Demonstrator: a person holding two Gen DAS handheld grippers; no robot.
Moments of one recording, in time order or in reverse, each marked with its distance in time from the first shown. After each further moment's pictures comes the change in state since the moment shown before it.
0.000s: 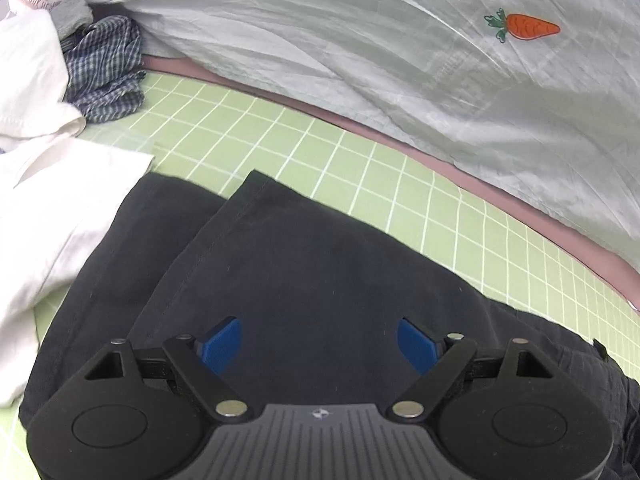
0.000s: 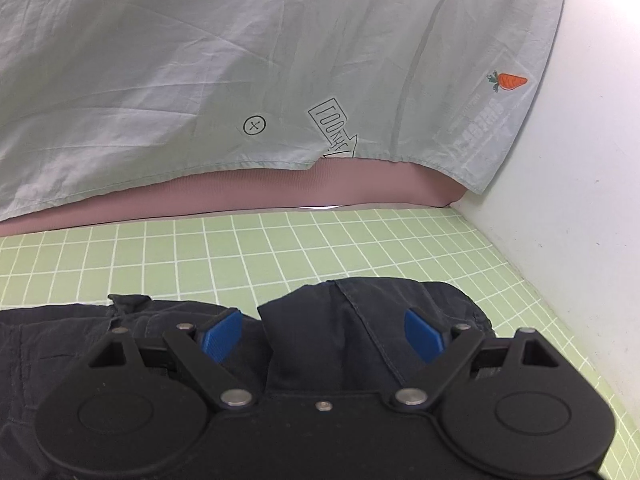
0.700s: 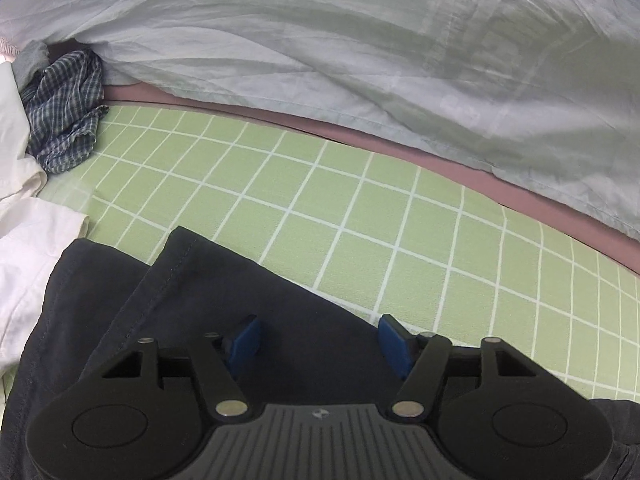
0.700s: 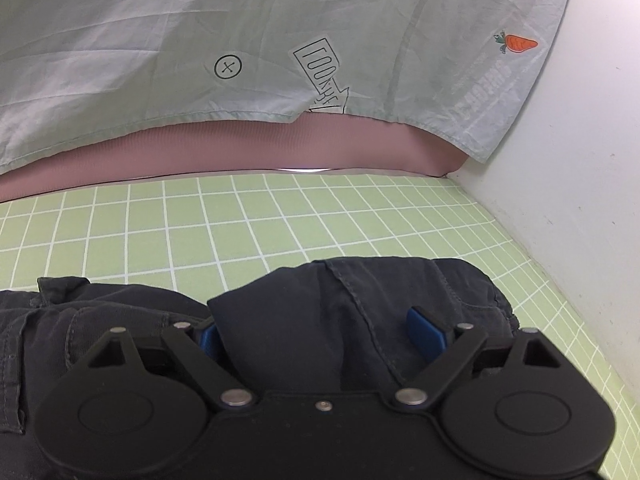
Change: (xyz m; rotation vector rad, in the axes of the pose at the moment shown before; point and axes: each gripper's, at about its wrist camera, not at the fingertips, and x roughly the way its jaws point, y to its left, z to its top) left arm 0.078 -0.064 0.029 0.058 -0.014 0.183; right arm 0.058 0.002 -0.018 0.002 0.061 -0.058
